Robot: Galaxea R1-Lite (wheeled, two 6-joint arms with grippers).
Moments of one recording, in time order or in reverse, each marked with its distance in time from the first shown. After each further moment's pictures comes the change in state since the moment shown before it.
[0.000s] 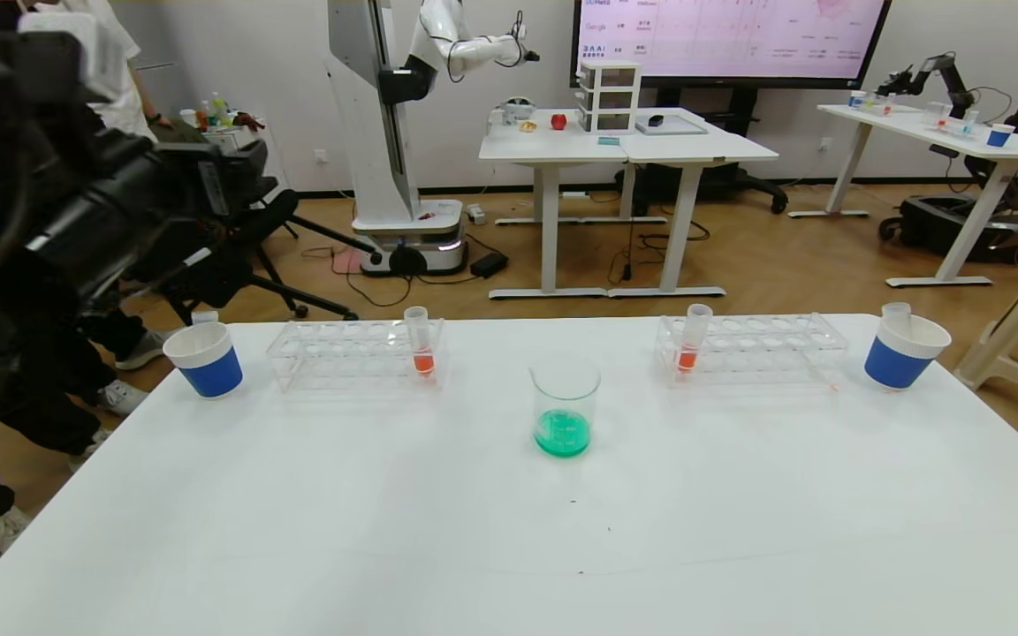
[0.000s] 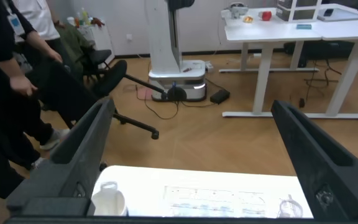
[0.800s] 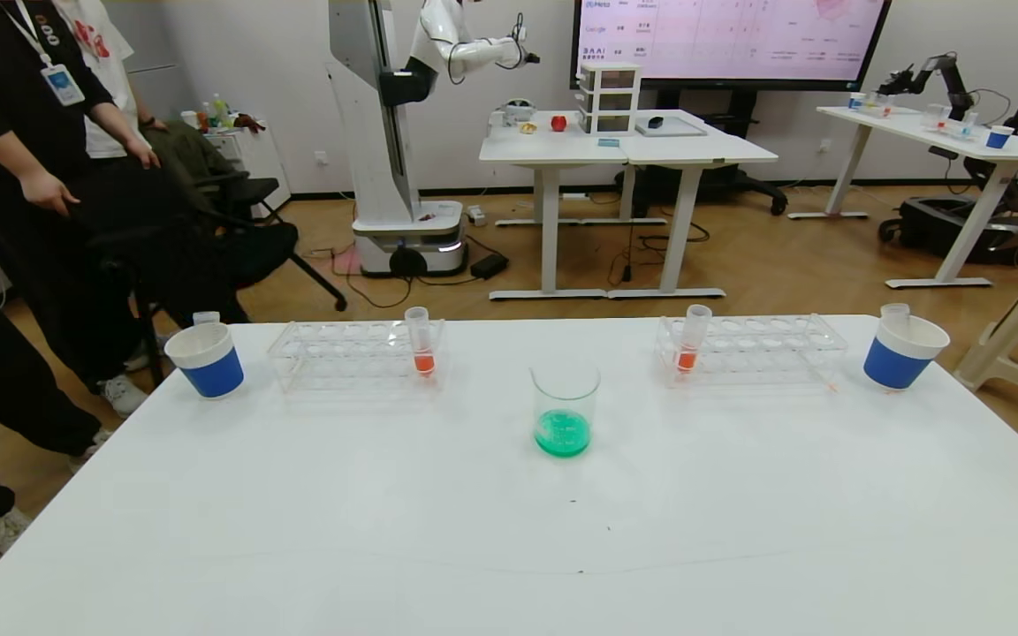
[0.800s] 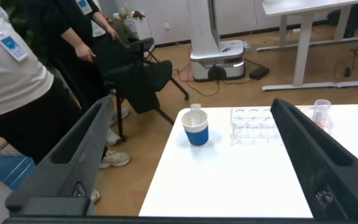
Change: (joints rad) left arm 0.095 -0.886 0.277 0.668 0.008 0.110; right arm 0.000 0.000 0.000 0.000 0.000 0.000
